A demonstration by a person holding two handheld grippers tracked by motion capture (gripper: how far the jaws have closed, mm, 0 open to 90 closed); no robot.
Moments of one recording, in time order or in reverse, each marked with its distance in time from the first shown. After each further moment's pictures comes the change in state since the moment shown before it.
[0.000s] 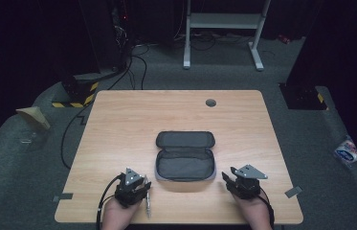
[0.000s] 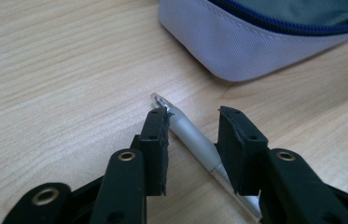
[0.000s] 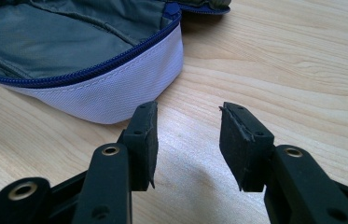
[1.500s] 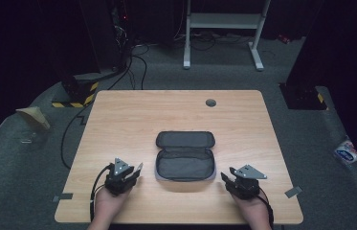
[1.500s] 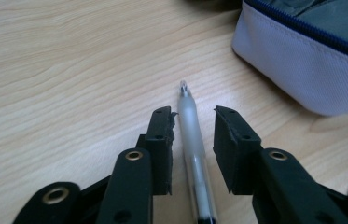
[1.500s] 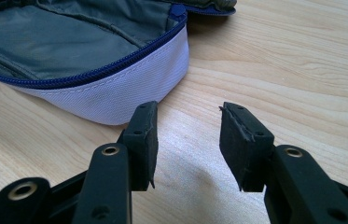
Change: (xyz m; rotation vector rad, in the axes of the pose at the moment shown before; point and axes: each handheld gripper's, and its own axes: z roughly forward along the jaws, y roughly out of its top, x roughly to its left) left arm 0.047 0.006 0.000 -0.071 0.073 0.003; right arm 0.001 0.000 0.001 -0.003 0.016 -0.005
